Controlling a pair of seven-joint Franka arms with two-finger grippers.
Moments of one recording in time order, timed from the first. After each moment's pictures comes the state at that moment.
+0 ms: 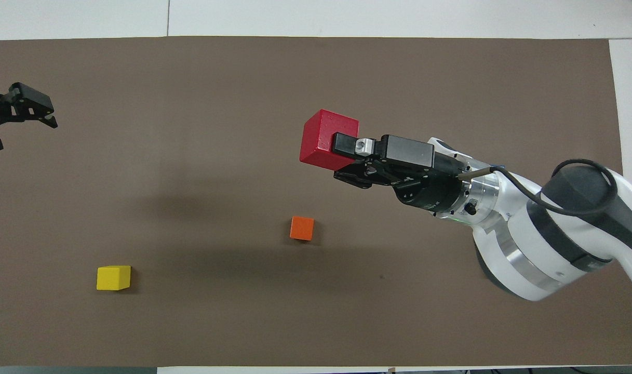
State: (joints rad) left arm 0.33 0.25 -0.36 -1.41 0.15 1.56 -0.29; right arm 0.22 -0.08 0.10 -2.15 2.15 1.85 -0.56
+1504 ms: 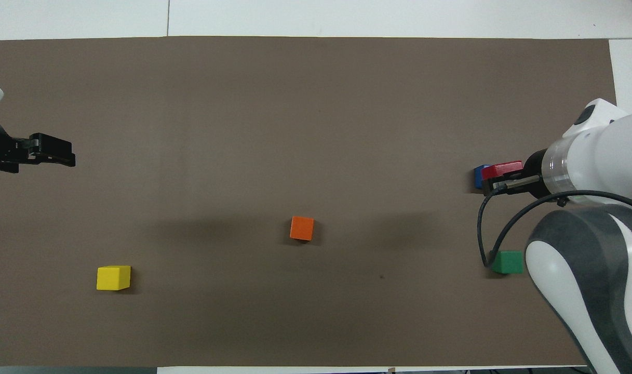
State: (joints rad) left arm 0.08 0.00 -0.11 -1.69 0.01 1.68 -0.06; right arm 0.05 -0.11 0.09 -1.98 -0.03 1.87 0.03
